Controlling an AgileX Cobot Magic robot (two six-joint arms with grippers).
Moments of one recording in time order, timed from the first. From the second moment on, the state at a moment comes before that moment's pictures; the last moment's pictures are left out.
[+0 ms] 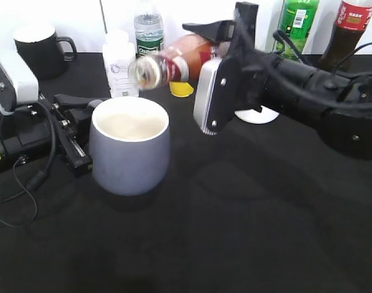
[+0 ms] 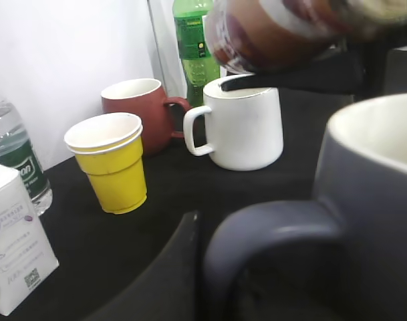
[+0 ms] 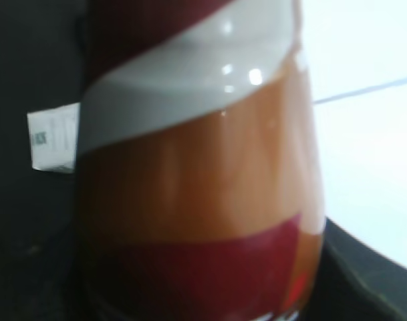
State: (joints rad) left arm -0.30 1.62 -0.46 0.71 -1.05 -0.17; right arm 0.54 1.78 -0.82 -0.39 -0.92 -1.07
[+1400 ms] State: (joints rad) left arm -0.30 1.62 -0.46 0.68 -1.05 -0.16; right arm 0.54 1.81 -0.82 -0.35 -1.07 -1.33
